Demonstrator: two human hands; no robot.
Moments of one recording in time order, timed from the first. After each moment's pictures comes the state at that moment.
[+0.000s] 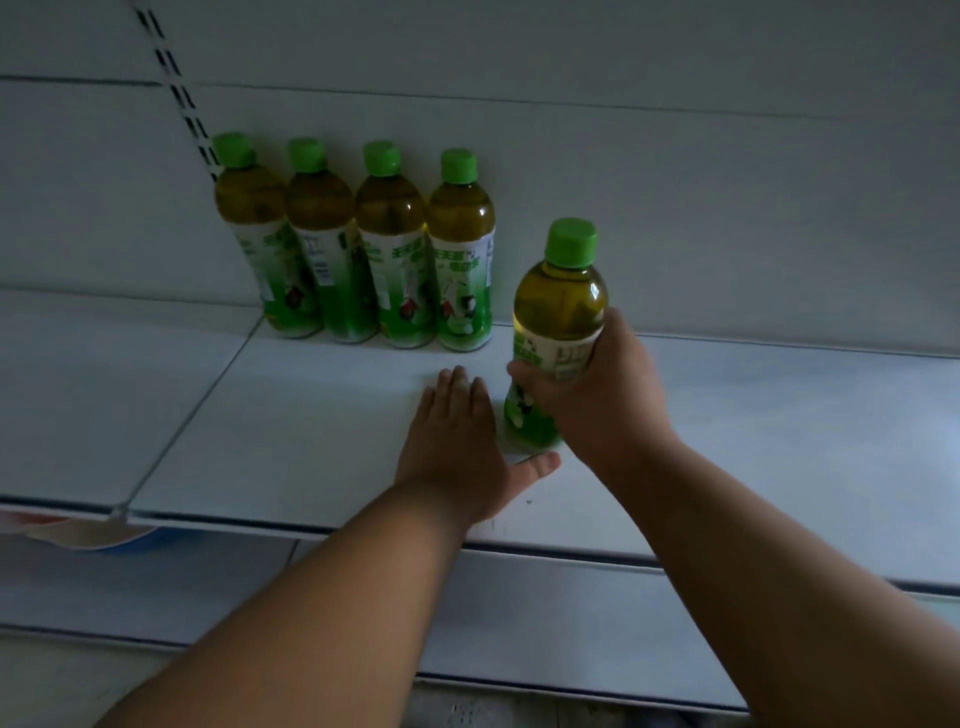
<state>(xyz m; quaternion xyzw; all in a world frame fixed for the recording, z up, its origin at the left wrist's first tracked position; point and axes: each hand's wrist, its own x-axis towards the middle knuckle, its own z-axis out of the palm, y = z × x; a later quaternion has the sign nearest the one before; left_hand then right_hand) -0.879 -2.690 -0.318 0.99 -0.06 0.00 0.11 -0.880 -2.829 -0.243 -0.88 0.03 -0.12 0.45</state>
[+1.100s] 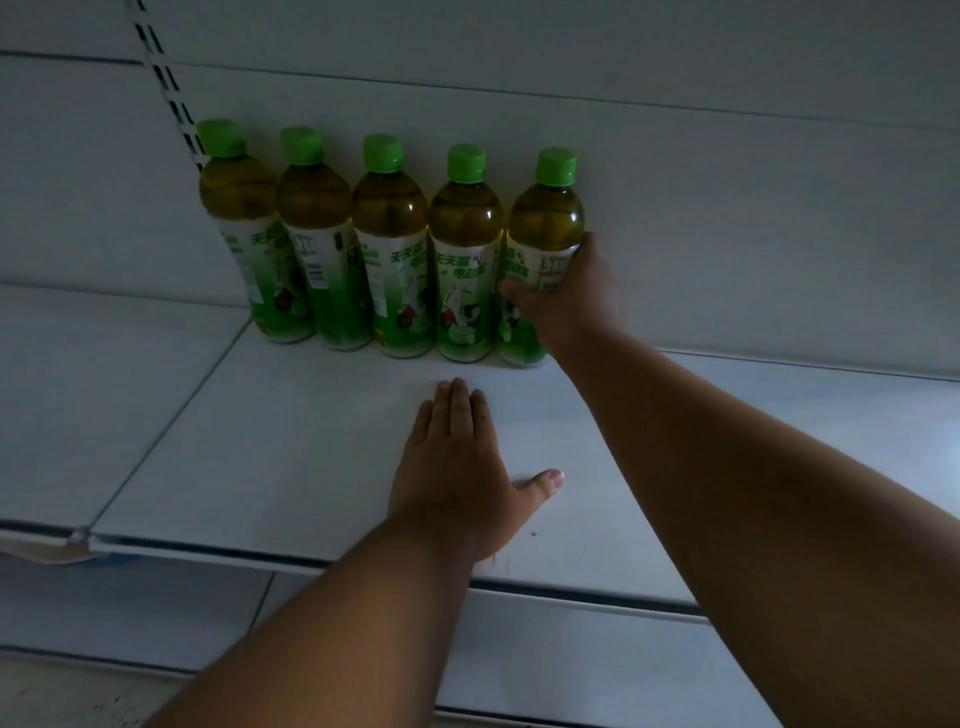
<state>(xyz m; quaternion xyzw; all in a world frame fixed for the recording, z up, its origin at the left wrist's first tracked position) -0.882 -2.694 -0.328 0.99 -0.04 0.04 0.13 -0.764 -2.807 -0.235 -0.89 0.04 -0.13 0.45</state>
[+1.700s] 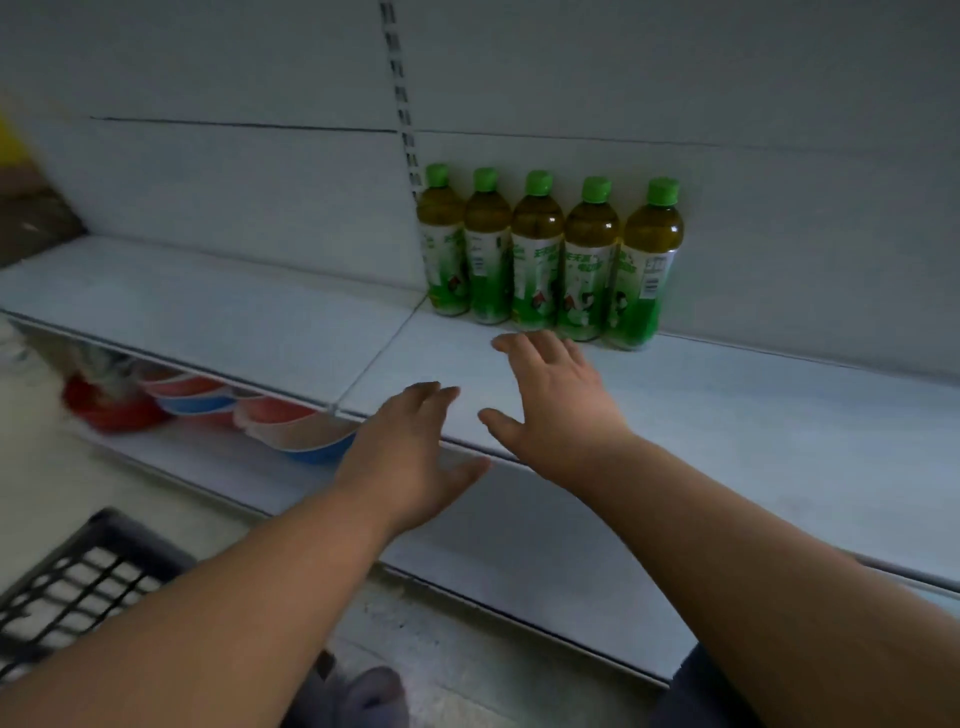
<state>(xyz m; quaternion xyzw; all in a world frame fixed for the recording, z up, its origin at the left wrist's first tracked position) -1.028 -2.578 -0.261 0.99 0.04 0.07 0.15 -0.963 -2.749 -0.217 -0.93 -0.30 -0.06 0.19</state>
